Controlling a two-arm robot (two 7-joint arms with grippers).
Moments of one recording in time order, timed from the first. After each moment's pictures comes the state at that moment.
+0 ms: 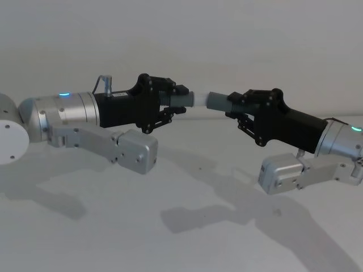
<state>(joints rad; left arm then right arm) -0.84 0.56 0.84 -1.48 0.45 -0.50 -0.39 0.39 0.74 -0.44 -1.72 -0.60 -0.40 0.27</state>
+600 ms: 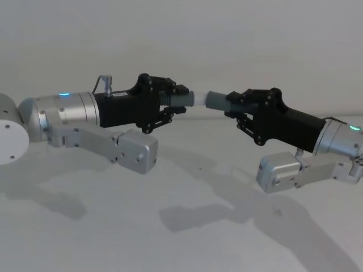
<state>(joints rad) -0.84 0.56 0.84 -1.48 0.45 -0.50 -0.39 0.40 0.74 -0.45 -1.71 -0.60 -0.39 0.27</state>
